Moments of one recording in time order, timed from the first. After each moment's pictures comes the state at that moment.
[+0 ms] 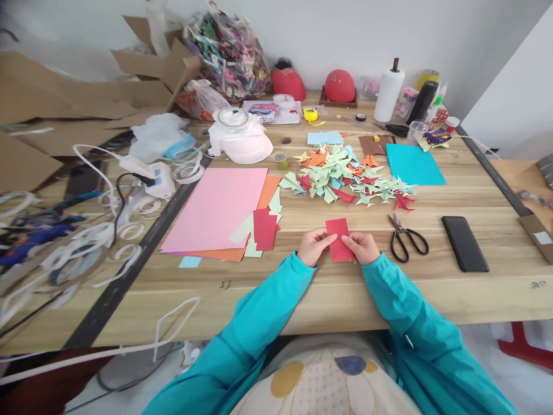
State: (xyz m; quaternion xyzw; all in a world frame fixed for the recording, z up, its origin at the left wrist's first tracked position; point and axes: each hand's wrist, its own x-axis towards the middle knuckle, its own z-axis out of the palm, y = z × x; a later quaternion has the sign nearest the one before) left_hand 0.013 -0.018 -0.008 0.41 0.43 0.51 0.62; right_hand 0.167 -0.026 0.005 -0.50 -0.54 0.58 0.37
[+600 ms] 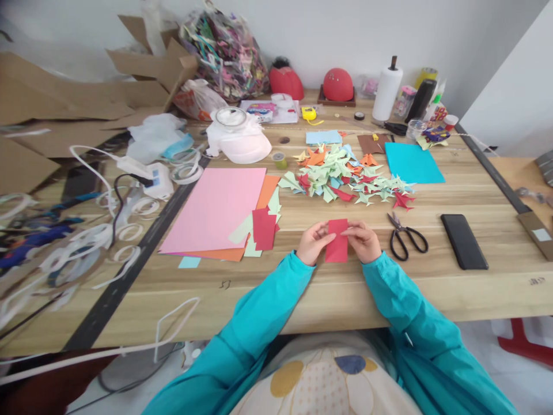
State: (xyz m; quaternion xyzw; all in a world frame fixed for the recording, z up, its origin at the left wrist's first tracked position) left_hand 0.015 -0.019 -0.005 0.37 0.42 0.53 0.64; right_hand 0.175 -0.018 -0.002 -0.44 -0.69 0.31 0.48
